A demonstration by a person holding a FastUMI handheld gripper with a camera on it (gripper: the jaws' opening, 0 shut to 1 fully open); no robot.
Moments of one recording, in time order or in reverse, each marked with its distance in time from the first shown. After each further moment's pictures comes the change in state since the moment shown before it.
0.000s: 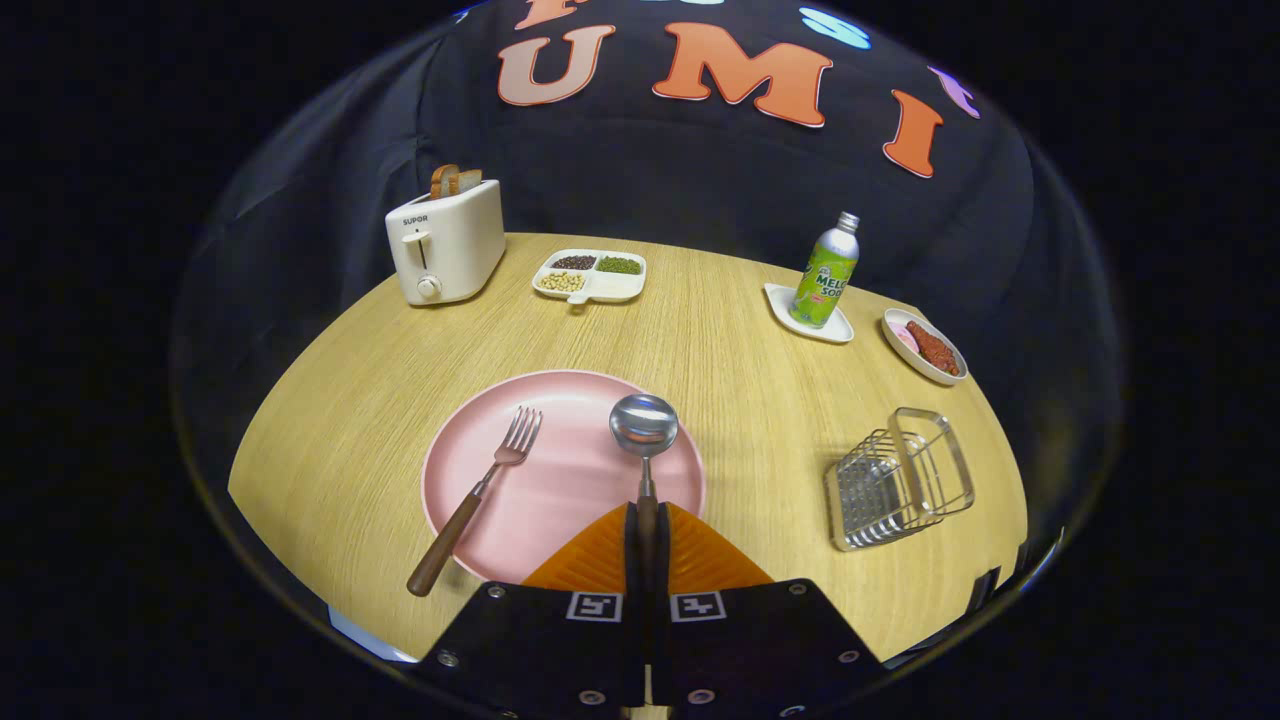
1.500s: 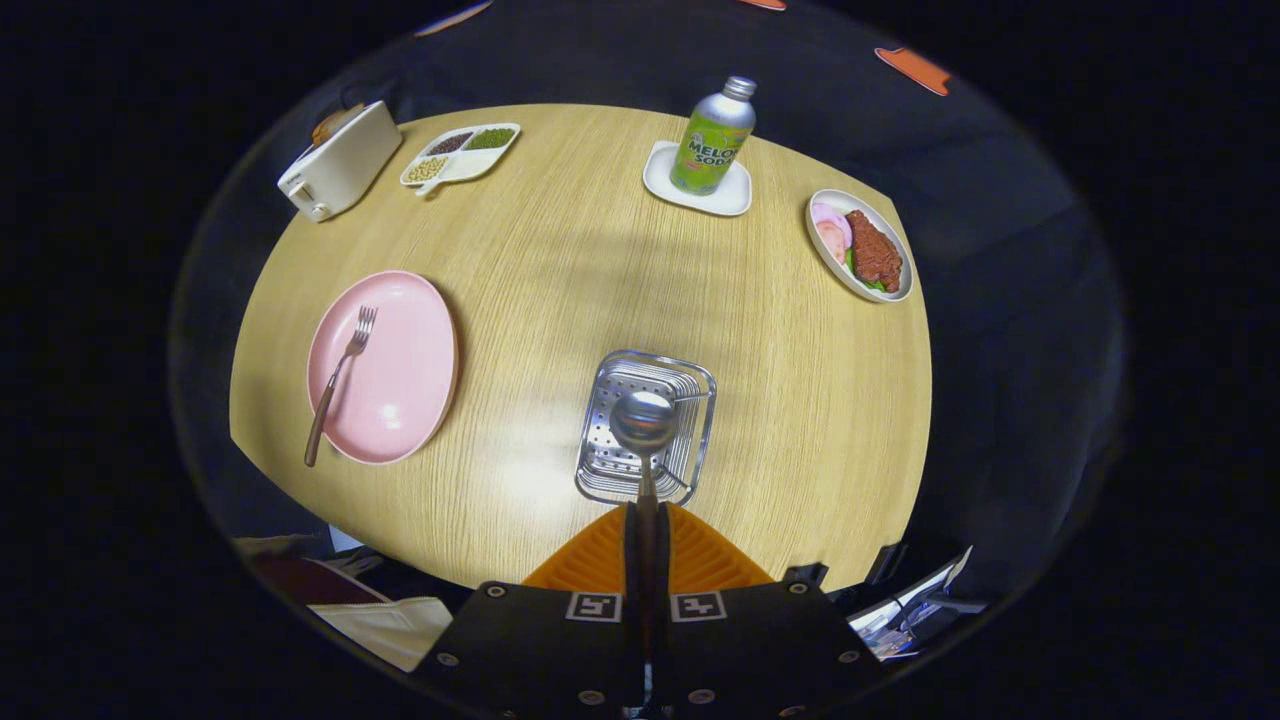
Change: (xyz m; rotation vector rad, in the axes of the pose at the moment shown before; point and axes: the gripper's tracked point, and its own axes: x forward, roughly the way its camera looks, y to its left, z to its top) arm -0.027 -0.194 -0.013 -0.092 0.650 0.006
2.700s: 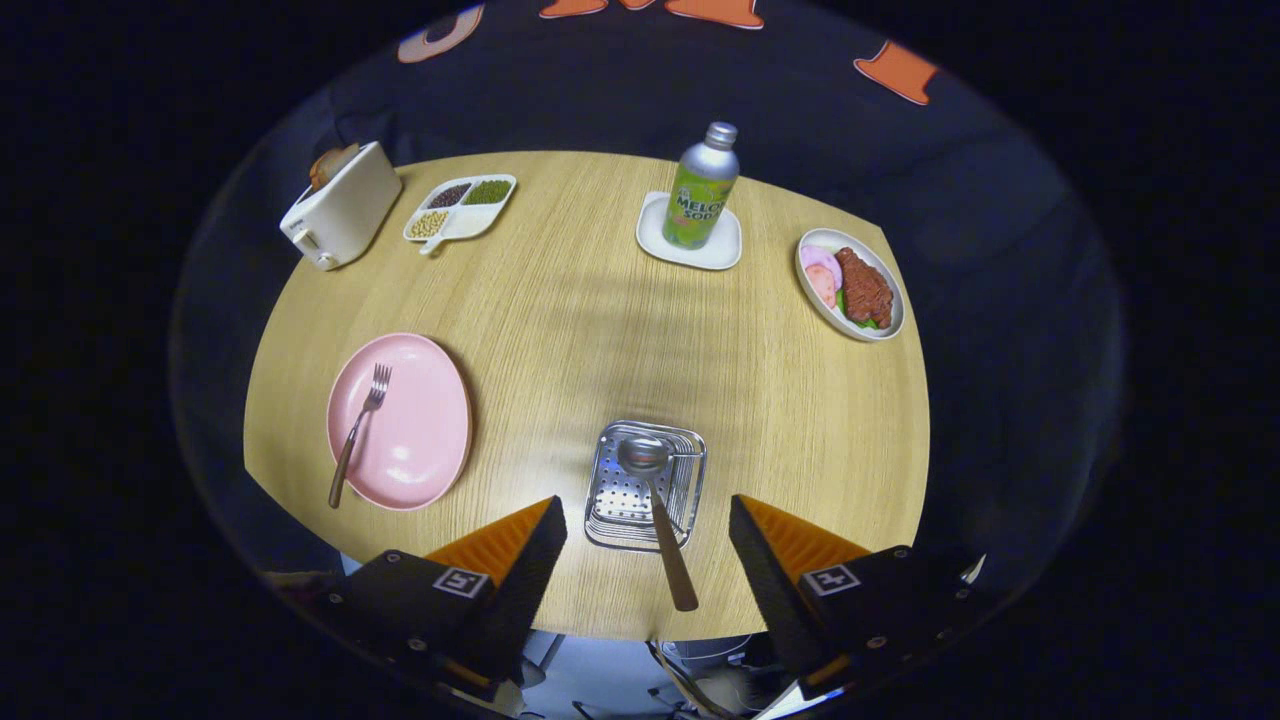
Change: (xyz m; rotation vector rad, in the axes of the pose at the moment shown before) arm -0.035 0.001 0.039 0.082 -0.227 0.005
